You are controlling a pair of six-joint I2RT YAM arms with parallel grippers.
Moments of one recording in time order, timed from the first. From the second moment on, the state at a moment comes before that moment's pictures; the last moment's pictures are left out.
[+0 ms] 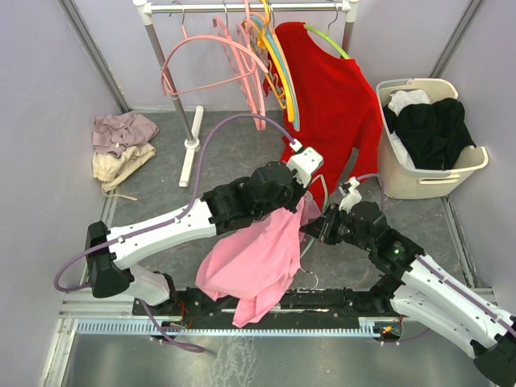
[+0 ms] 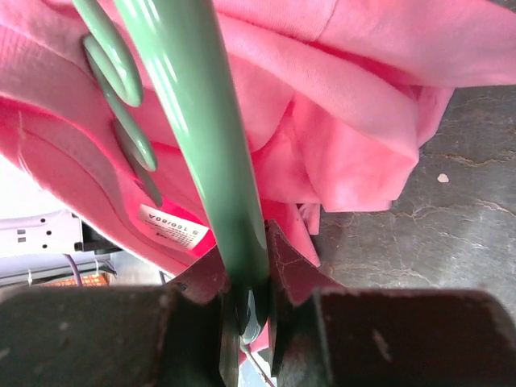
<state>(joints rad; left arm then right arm) -1.15 1.44 1.38 -0.33 -0.29 -0.09 0.71 0.68 0.50 -0.26 -0.14 0.93</state>
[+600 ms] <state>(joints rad) -1.06 1.59 1.49 -0.30 -0.30 -0.09 0.71 0.67 0.52 -0.33 -0.26 0.84</state>
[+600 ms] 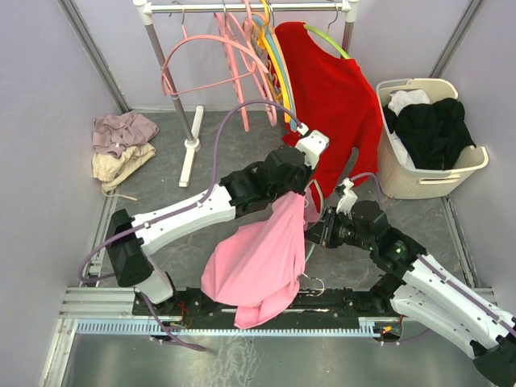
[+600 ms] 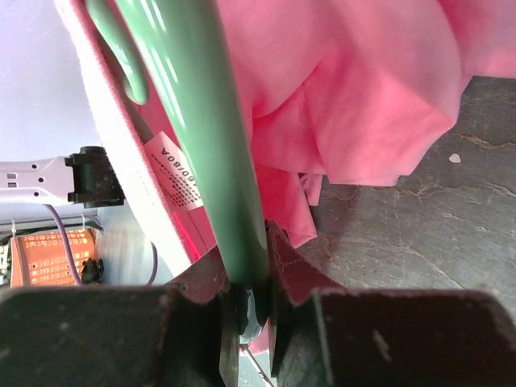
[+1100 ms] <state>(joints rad) -1.05 1.63 1.55 -0.31 -0.26 -0.09 0.71 0.76 0.54 -0.31 -0.30 0.81</state>
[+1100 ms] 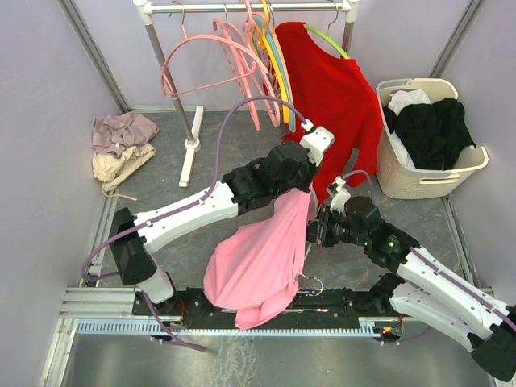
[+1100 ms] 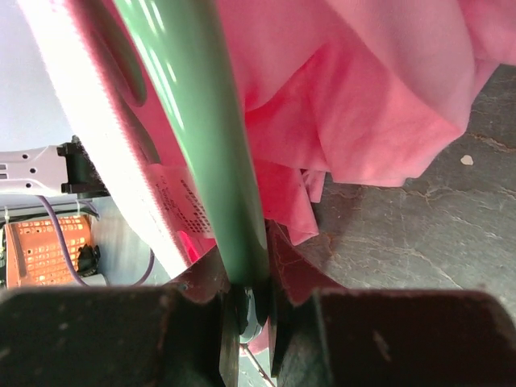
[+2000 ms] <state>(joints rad) -1.07 1.62 1.57 -0.27 -0.13 -0.09 0.73 0.92 0.62 -0.22 -0.33 0.89</state>
